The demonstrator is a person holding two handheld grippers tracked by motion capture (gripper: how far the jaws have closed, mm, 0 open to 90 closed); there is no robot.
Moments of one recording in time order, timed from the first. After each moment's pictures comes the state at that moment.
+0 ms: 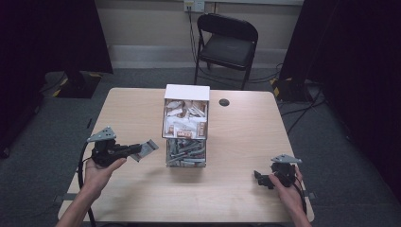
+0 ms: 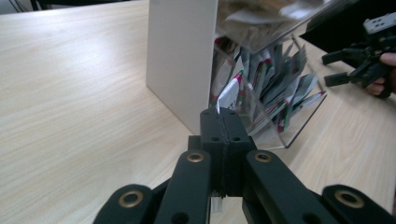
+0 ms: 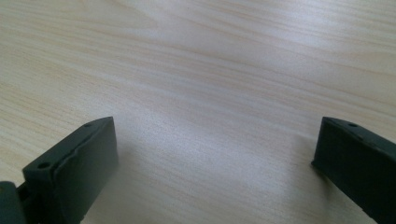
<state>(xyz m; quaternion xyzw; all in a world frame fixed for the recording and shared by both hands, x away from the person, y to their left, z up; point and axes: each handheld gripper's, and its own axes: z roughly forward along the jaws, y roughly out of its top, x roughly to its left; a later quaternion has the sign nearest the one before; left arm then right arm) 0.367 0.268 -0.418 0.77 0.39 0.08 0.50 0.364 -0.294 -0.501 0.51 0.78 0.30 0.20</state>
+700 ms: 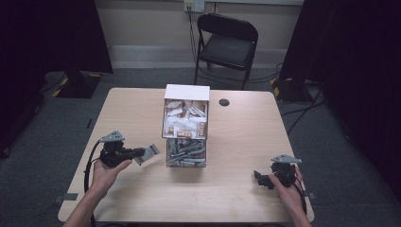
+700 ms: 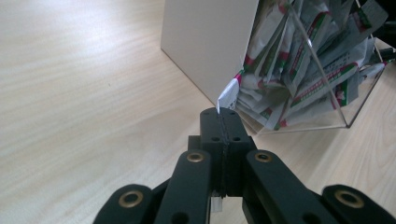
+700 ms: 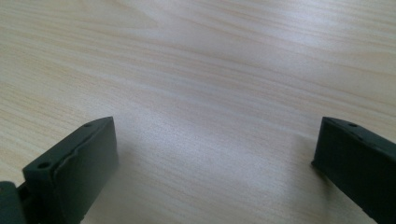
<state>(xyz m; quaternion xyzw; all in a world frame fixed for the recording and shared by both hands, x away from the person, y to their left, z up) 0.382 0.265 -0.453 0.78 0.42 0.07 0.45 0.364 -0.294 -0.501 0.51 0.78 0.30 0.20</state>
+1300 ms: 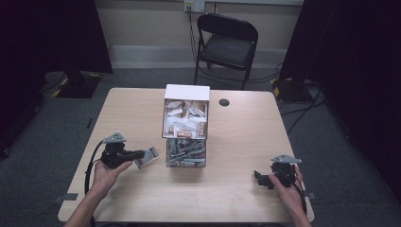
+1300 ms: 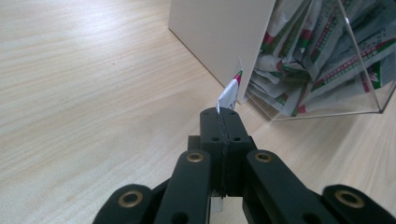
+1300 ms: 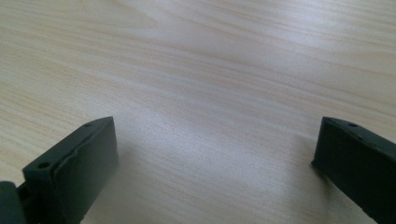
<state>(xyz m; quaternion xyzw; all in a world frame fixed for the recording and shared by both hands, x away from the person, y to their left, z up) 0.389 0.267 -0.466 0.78 0.43 0.06 0.44 0.364 -0.294 -0.501 0.51 0.78 0.30 0.20</state>
